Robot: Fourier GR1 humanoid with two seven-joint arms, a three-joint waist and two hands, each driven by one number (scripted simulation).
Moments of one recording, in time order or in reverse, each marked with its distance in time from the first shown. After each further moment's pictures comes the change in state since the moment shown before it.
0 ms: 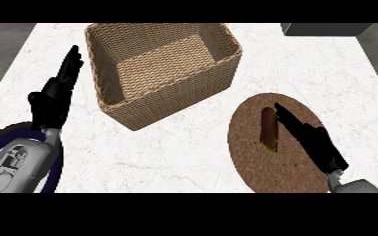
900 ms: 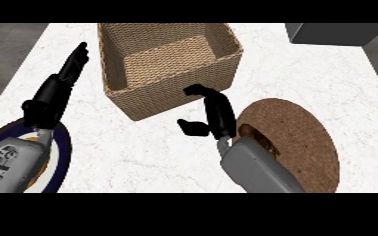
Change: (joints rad) left arm -0.007 0.051 -0.017 -0.059 -0.022 -0.138 -0.031; right arm -0.490 0.432 0.314 0.357 0.485 -0.665 0.179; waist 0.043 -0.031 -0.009
